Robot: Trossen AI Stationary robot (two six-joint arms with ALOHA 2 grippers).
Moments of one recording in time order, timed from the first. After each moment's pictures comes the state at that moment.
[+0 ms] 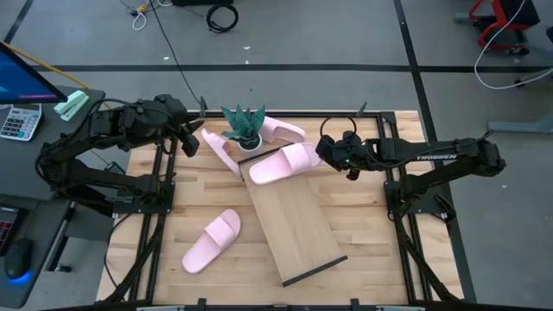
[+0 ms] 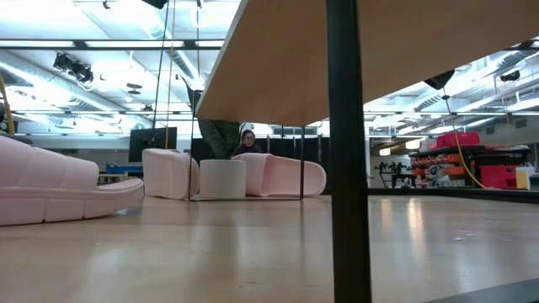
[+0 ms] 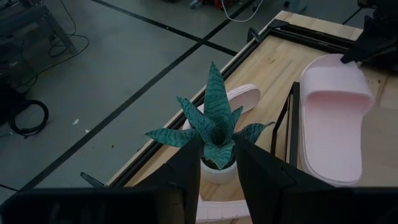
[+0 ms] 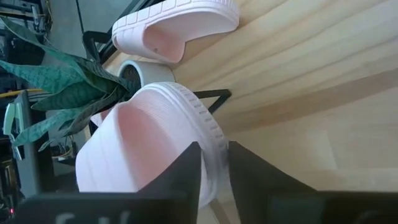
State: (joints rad) left arm 0.18 0.97 1.42 -1.05 -0.49 -0.21; right arm -0.08 1.20 0.96 -0.61 0.36 1.80
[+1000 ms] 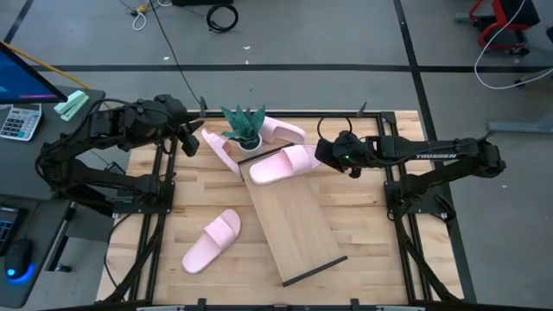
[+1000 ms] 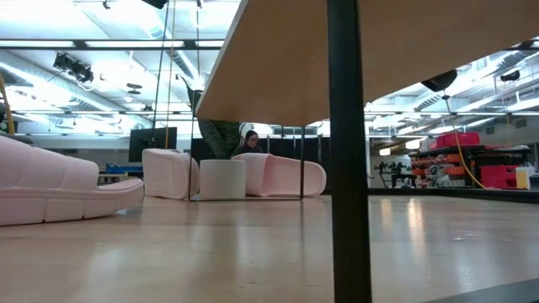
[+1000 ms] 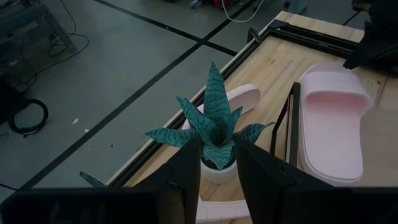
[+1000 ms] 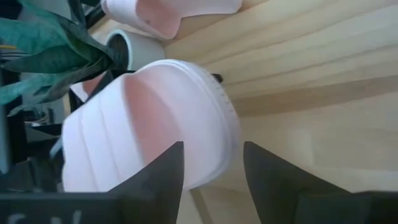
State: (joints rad) left arm 0.18 0.97 1.42 -1.05 -0.49 -0.22; right arm -0.12 1.20 0.96 -0.63 0.24 1.64
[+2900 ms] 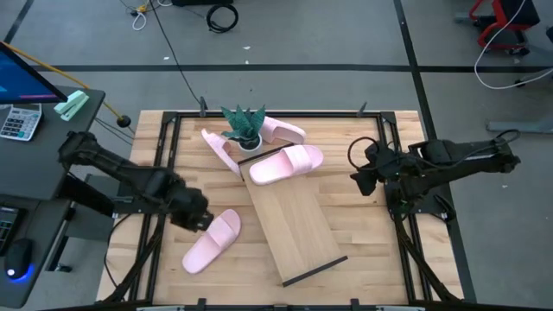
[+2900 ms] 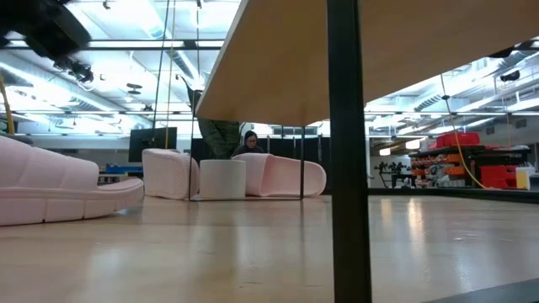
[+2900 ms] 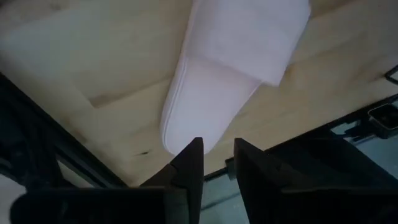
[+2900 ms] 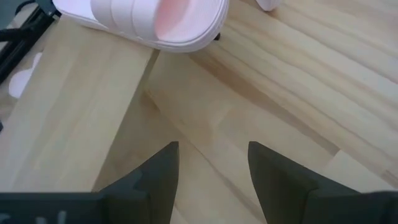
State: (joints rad) left arm -0.44 1.08 0.86 -0.97 0.26 -1.71; right arm 0.16 0.83 0.96 -1.04 0.30 0.98
